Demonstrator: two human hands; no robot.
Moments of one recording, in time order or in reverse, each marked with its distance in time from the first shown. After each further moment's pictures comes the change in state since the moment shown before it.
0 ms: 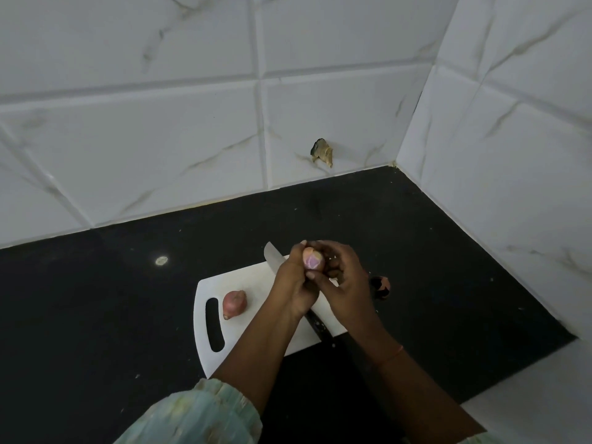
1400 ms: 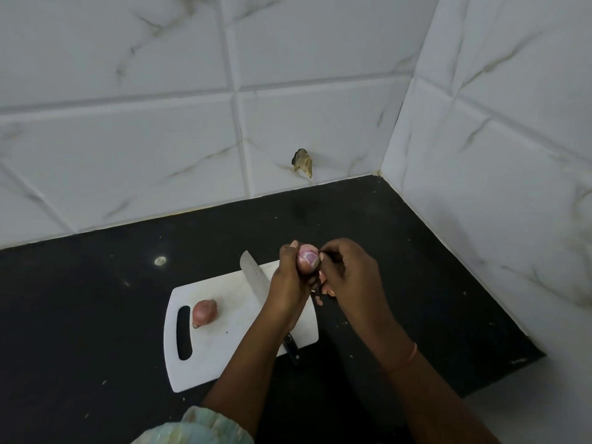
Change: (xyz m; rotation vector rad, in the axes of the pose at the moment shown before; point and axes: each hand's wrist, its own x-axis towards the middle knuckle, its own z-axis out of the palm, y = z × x) left_hand -0.022 -0.022 0.049 0.319 -0.085 0.260; right_hand 0.027 -0.040 -0.074 -0.412 0.004 -0.116
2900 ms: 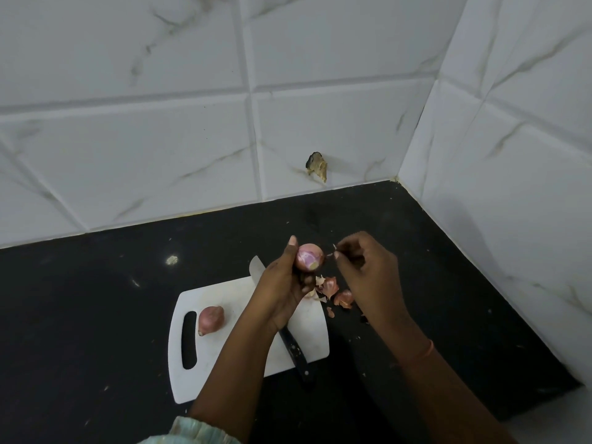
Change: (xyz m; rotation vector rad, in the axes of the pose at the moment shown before) left_hand 0.010 0.026 -0.020 -0.065 0.045 -0.117; right_hand 0.028 0.020 0.007 0.030 0.022 0.005
